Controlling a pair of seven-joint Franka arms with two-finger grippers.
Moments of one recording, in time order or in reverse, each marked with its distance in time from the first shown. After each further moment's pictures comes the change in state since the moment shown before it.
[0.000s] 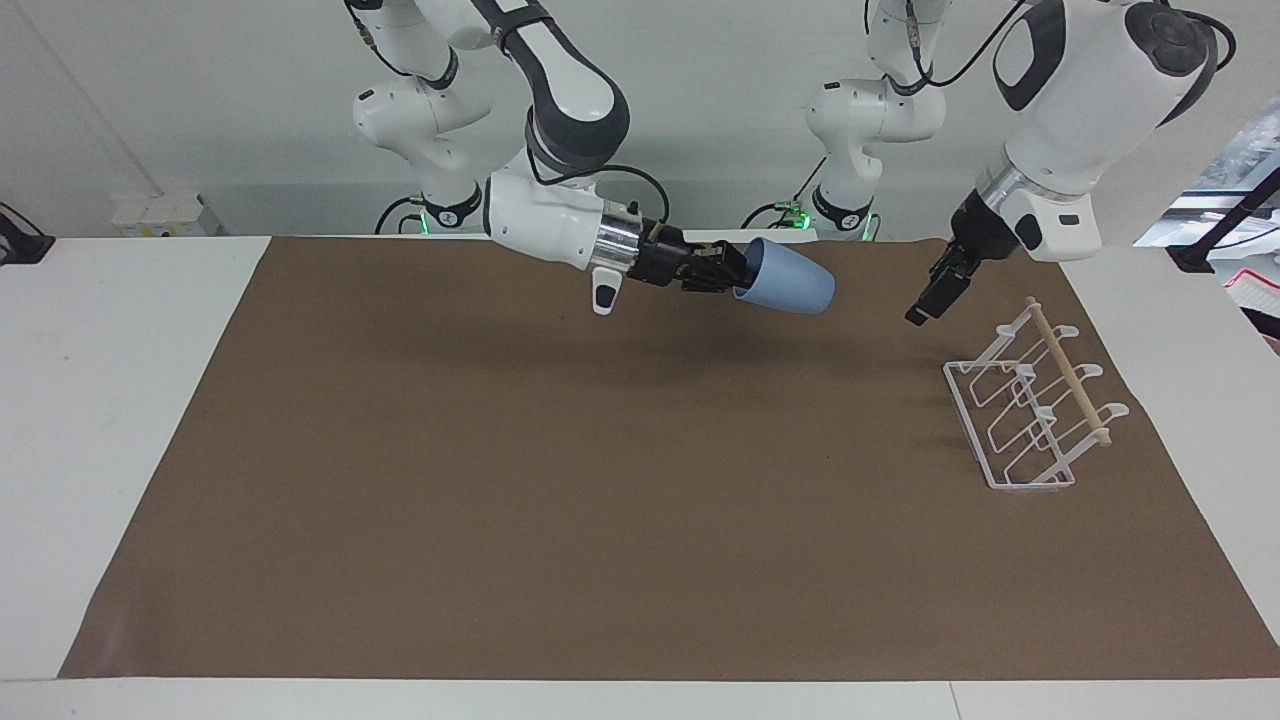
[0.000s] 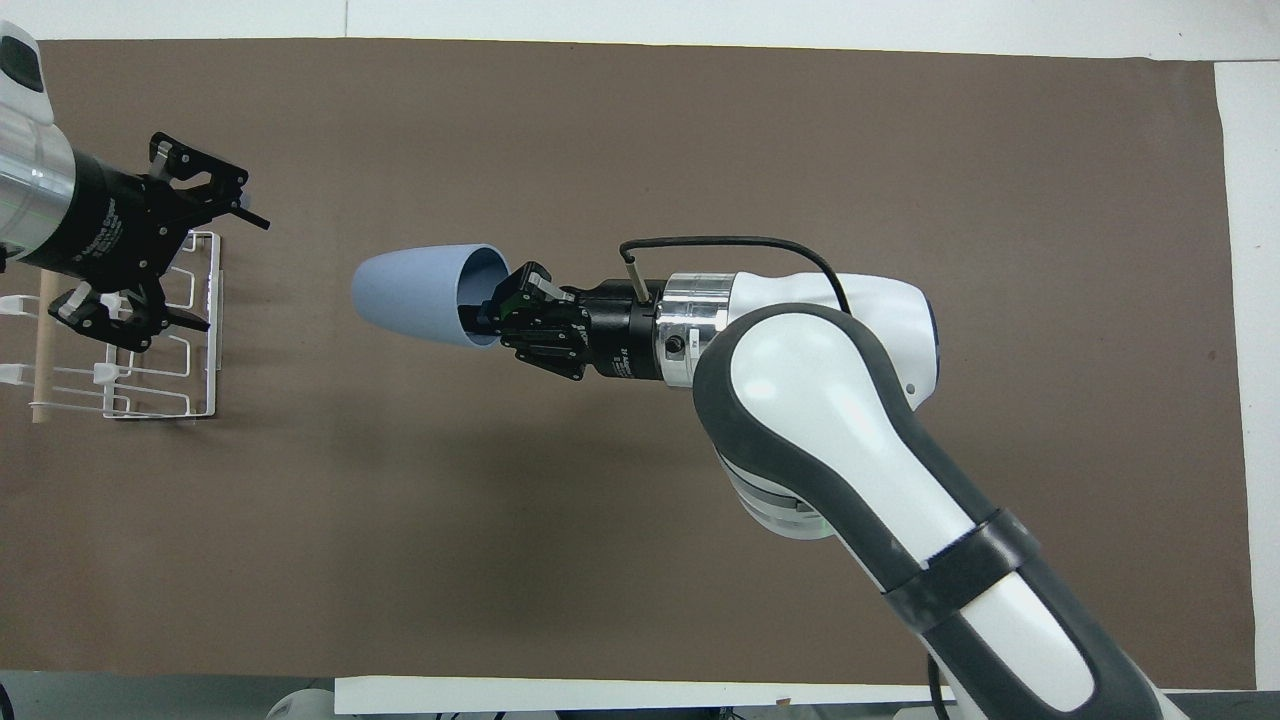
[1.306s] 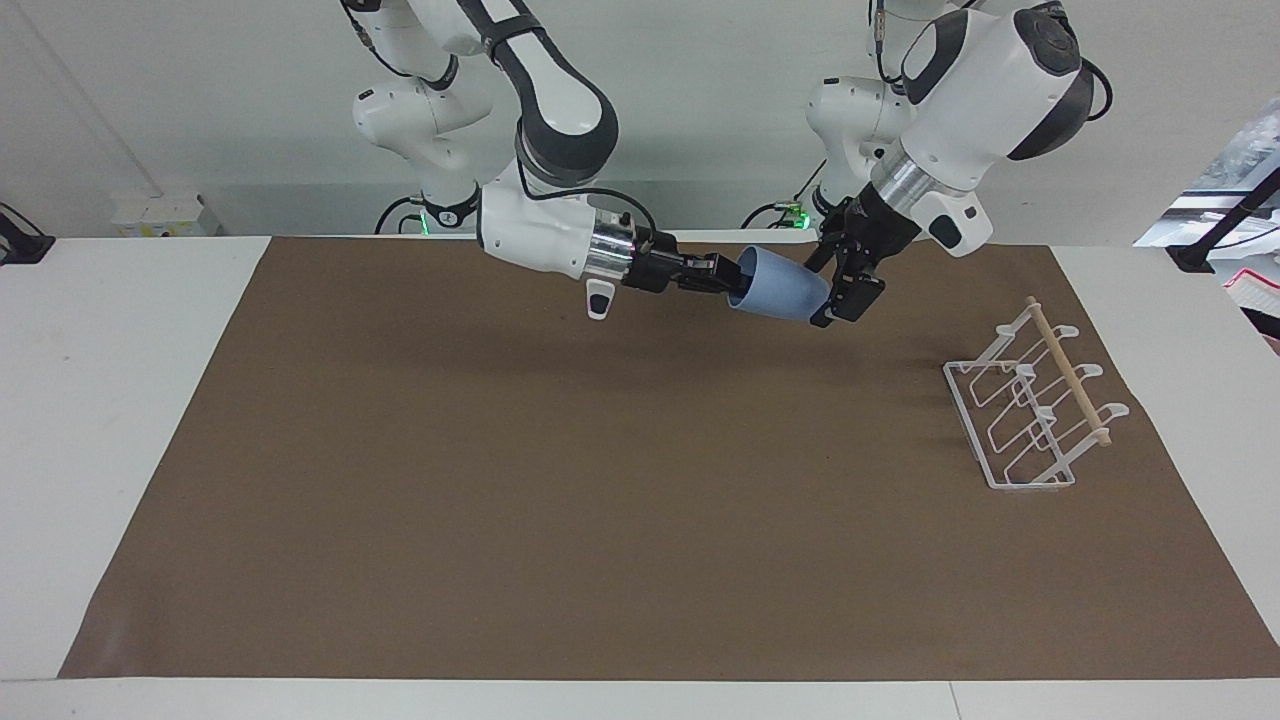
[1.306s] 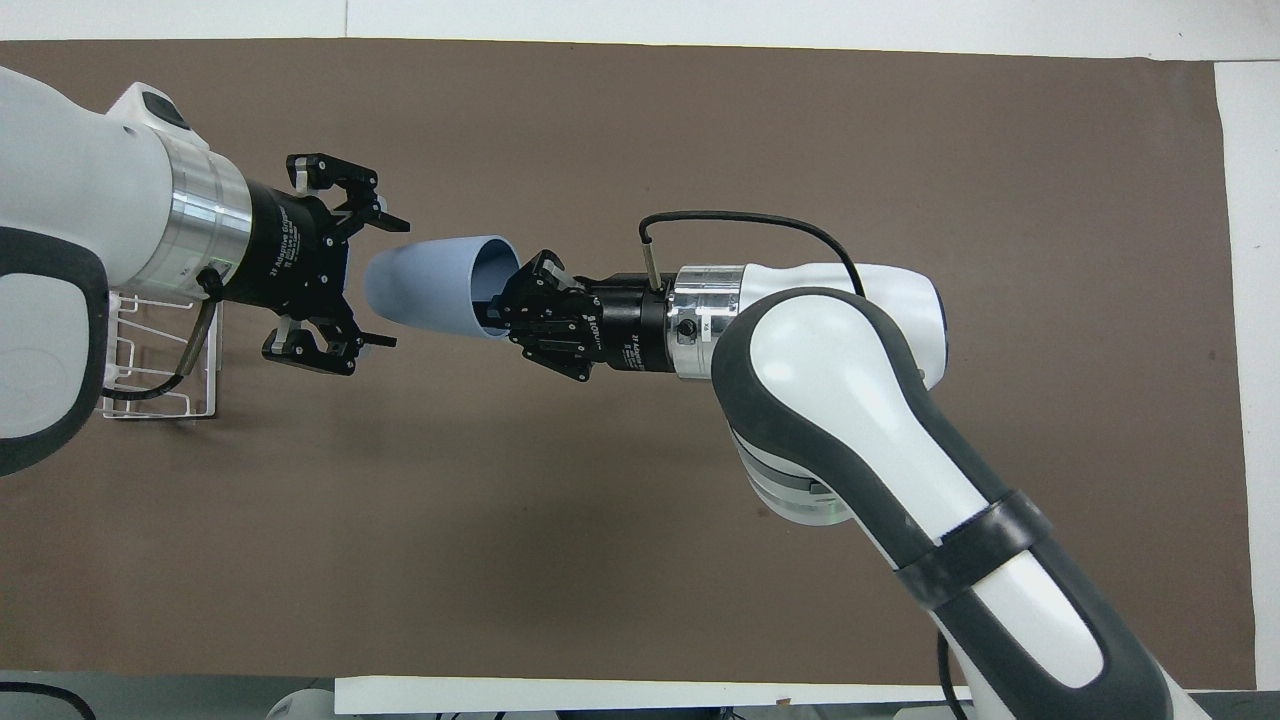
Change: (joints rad) left arm -0.142 -0.032 -0.007 -0.138 -0.159 0.209 -0.363; right arm -0.011 0.008 -0.004 0.000 0.000 -0.027 0.071
